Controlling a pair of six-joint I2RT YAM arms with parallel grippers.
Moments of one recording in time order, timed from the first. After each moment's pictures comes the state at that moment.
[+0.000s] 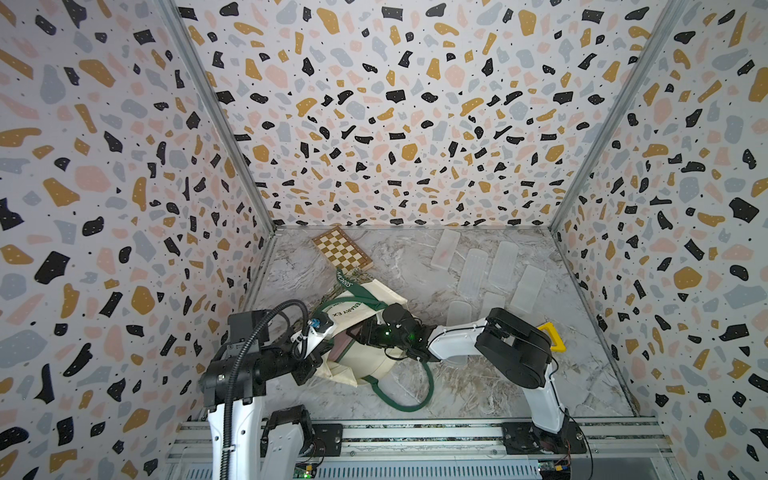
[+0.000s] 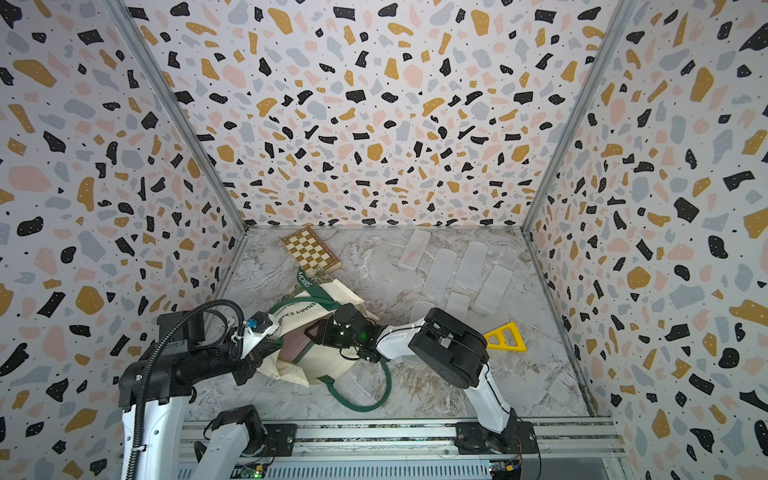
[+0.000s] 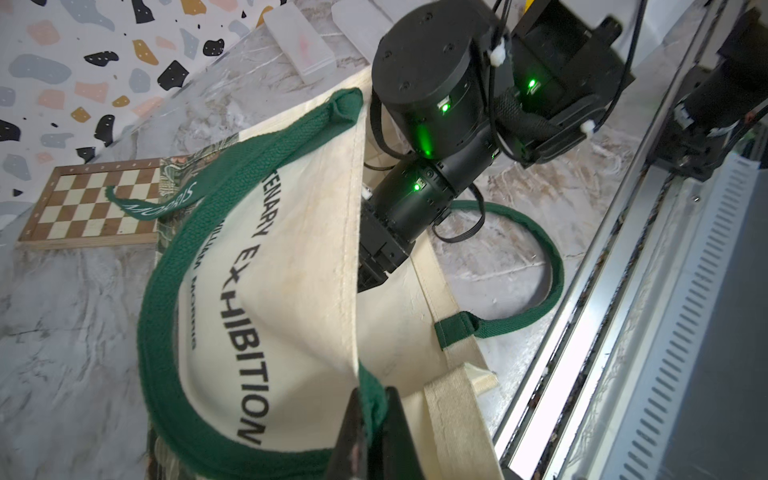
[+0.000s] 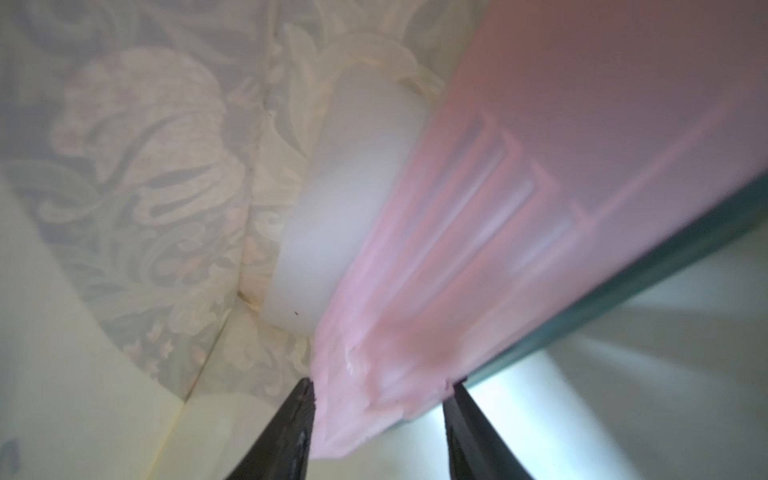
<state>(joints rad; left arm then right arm) 0.21 0.65 0.96 -1.33 0.73 0.98 1.05 2.08 1.14 0.53 -0.24 1.10</state>
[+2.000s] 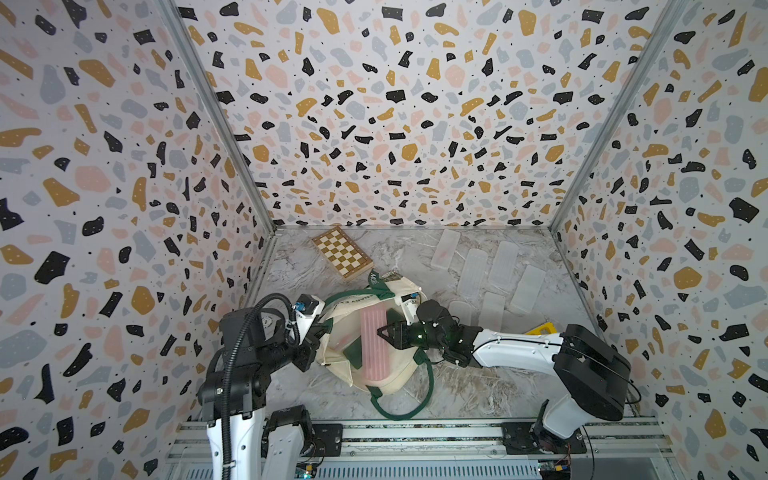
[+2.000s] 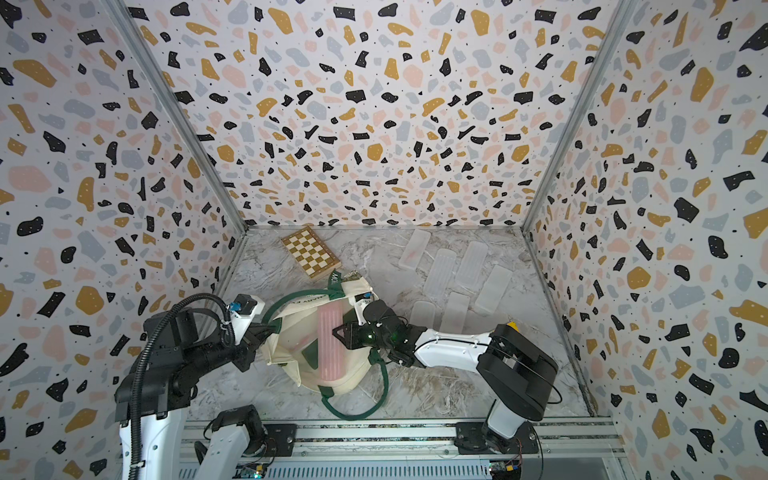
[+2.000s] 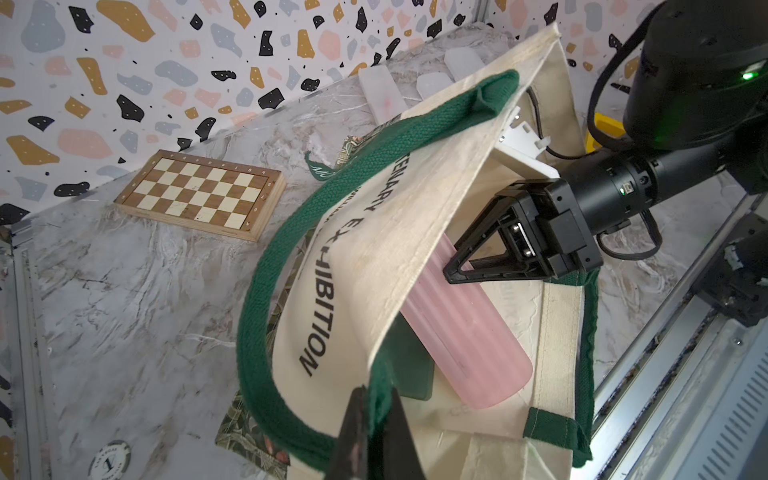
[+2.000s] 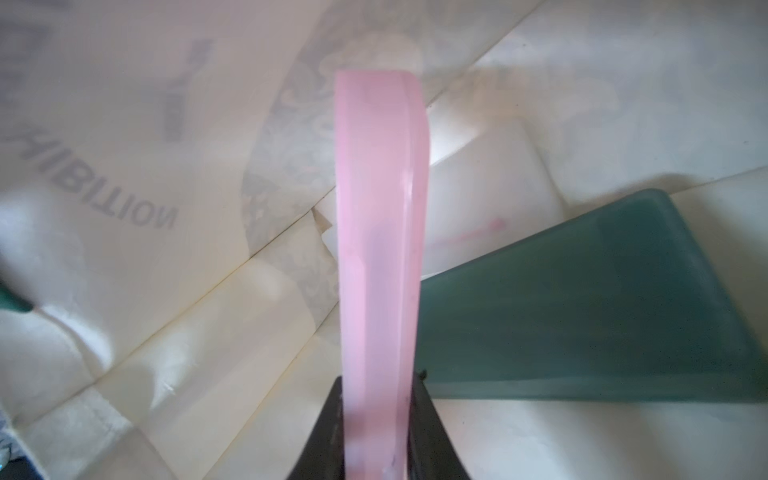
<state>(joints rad) 0.21 0.62 0.96 -1.10 0.70 0.52 0.99 1.59 0.84 0.32 -0.24 0.79</state>
